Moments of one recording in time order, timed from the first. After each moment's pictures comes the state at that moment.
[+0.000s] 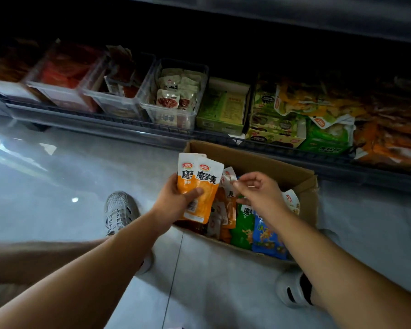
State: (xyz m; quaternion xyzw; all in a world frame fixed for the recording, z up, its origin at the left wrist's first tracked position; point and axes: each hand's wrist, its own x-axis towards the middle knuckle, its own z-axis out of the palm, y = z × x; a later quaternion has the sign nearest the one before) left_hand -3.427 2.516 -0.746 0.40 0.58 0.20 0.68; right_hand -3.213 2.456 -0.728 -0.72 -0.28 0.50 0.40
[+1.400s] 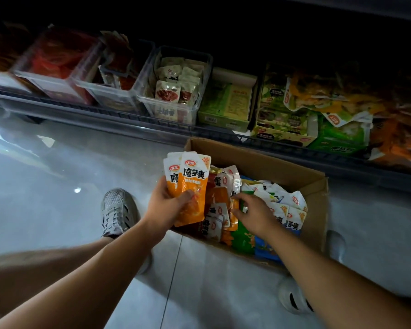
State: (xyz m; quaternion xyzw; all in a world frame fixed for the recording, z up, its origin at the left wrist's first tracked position) left_hand -3.434 2.515 -0.755 0.37 0.61 0.25 0.65; right_hand -3.198 2.450 -0.823 -0.75 -0.51 0.41 0.10
